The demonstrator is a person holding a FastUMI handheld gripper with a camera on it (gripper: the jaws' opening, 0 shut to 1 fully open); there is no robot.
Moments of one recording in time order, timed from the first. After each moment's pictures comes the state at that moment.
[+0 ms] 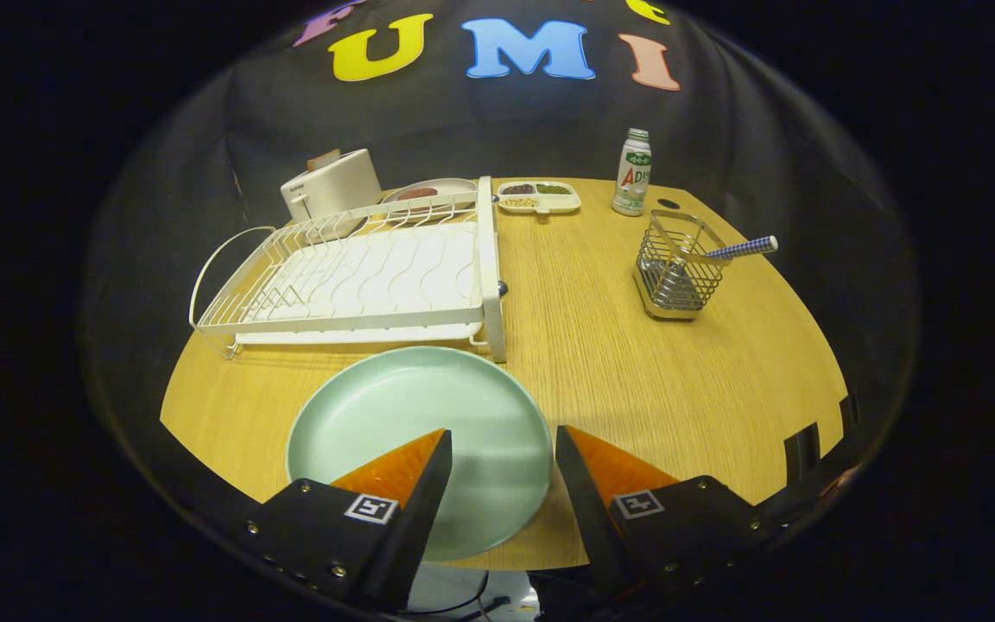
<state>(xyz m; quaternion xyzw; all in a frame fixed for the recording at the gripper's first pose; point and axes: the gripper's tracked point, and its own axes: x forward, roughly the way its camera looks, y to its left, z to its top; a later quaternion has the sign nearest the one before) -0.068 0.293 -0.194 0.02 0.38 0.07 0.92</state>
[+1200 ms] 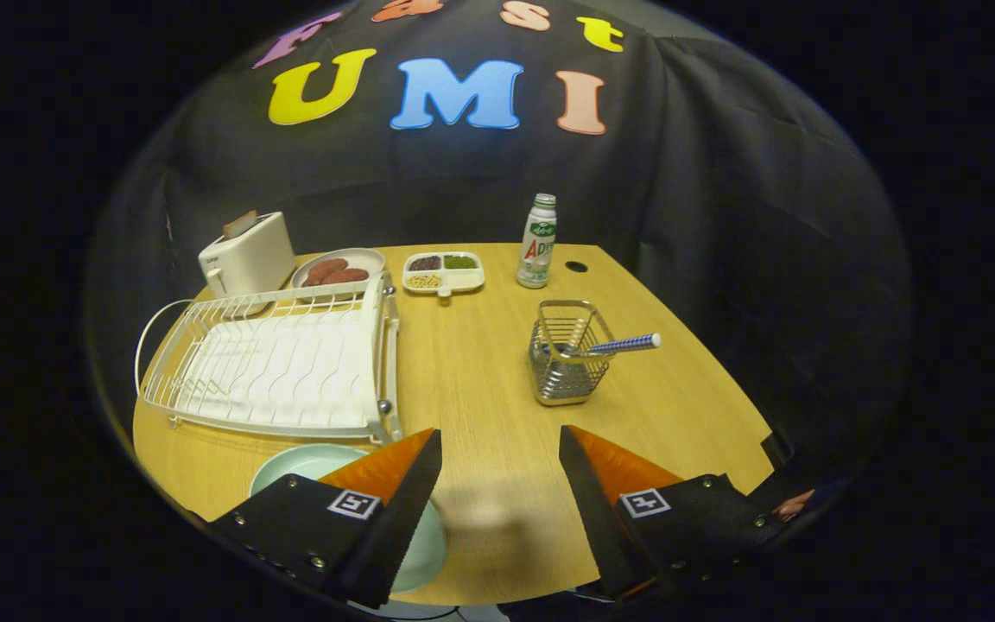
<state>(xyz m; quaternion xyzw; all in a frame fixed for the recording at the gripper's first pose) -0.006 0.193 -0.119 0.02 0.29 -0.10 0.95</state>
